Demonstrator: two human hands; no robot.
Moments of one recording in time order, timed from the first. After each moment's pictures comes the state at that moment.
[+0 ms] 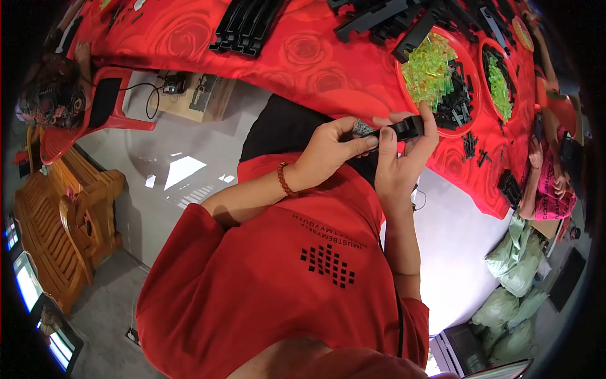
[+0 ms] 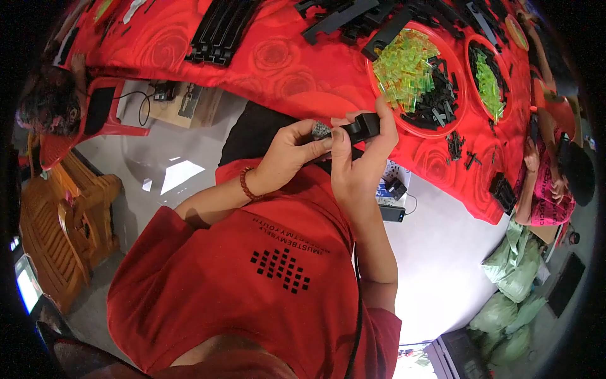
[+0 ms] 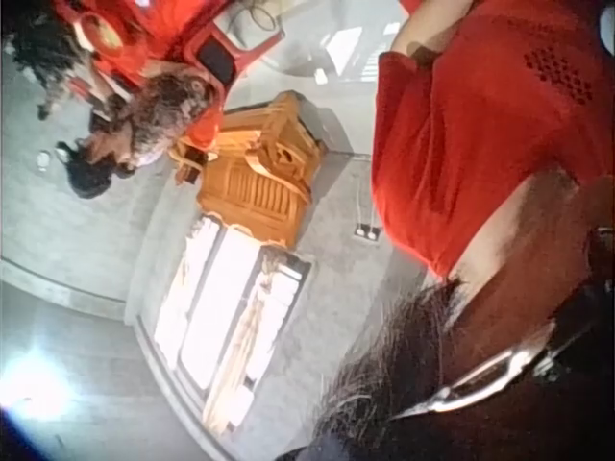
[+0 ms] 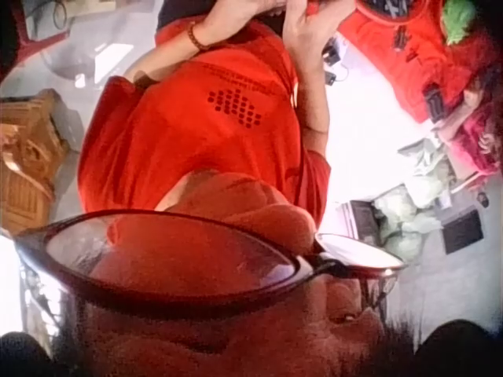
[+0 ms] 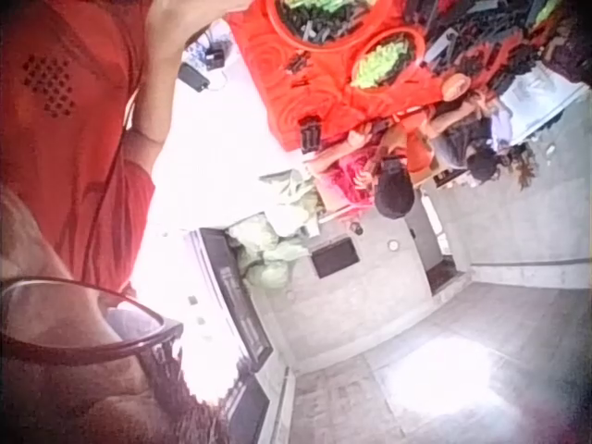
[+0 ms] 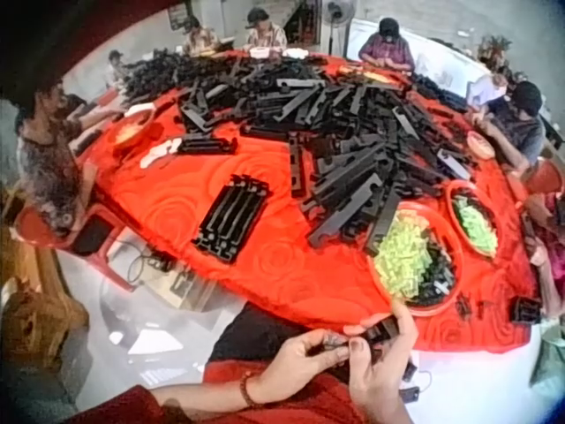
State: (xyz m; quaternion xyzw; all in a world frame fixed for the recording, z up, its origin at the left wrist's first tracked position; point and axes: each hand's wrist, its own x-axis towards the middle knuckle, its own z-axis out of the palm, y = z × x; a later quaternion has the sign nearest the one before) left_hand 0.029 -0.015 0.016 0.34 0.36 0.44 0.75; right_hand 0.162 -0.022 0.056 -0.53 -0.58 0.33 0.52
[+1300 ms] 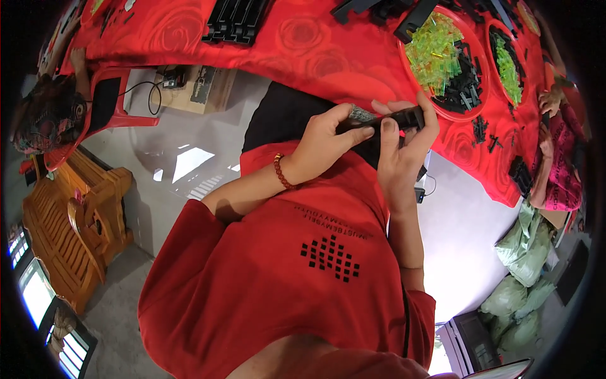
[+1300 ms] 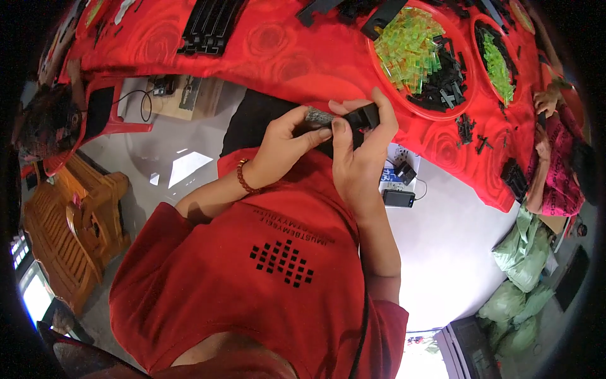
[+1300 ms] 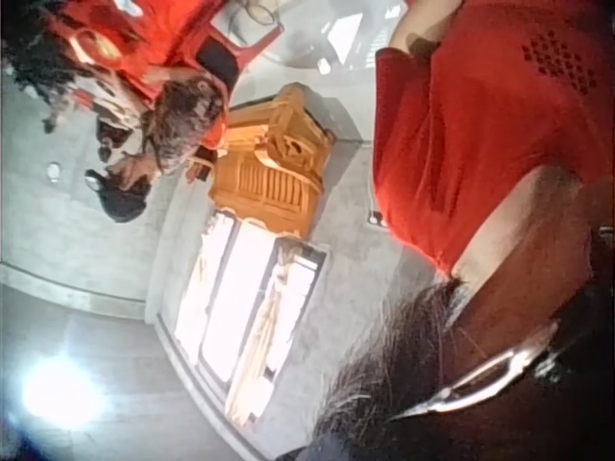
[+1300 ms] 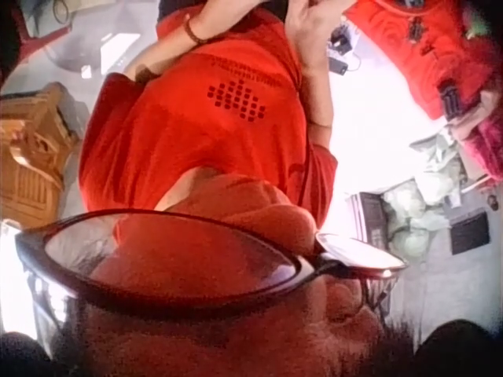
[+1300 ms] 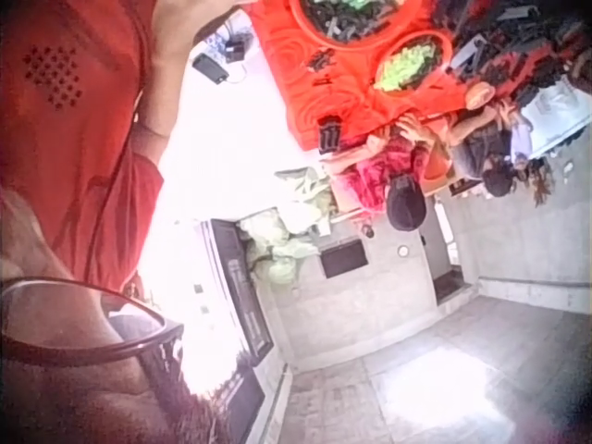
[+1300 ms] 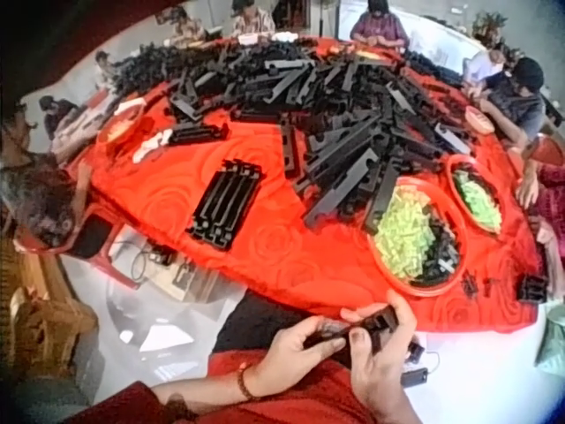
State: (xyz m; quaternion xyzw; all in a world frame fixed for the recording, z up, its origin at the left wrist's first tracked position) left_hand 0.019 -0.021 0.012 0.46 0.43 0.39 0.67; right_hand 0.162 -0.032 0.048 -0.53 -0.57 0.36 0.52
